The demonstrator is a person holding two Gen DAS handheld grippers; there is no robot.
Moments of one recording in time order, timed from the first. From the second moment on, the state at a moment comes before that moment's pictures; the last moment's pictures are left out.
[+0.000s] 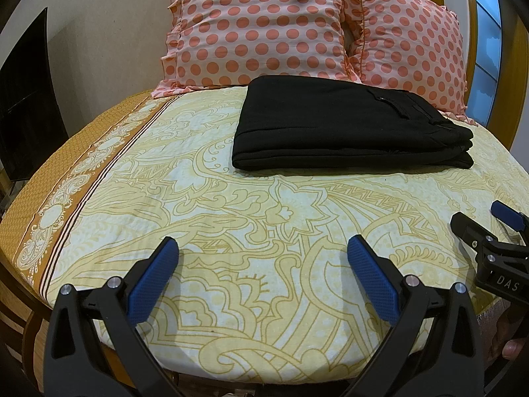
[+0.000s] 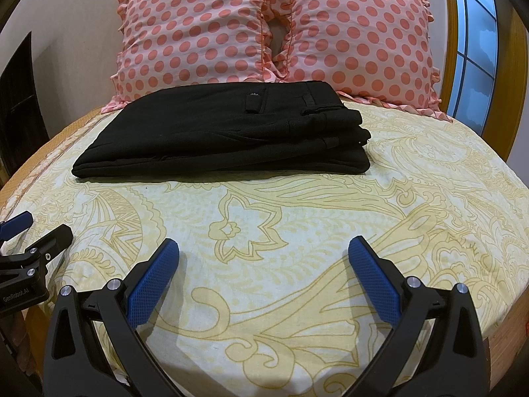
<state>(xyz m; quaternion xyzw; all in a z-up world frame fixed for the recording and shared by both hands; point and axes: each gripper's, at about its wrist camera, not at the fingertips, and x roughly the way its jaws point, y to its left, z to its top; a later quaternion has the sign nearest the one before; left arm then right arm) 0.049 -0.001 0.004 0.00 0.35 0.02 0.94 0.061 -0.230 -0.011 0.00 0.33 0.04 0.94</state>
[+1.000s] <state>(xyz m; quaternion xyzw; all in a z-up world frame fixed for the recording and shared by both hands) 0.048 -0.004 0.004 0.00 0.35 0.02 0.94 0.061 -0.230 -0.011 0.00 0.33 0.04 0.94</state>
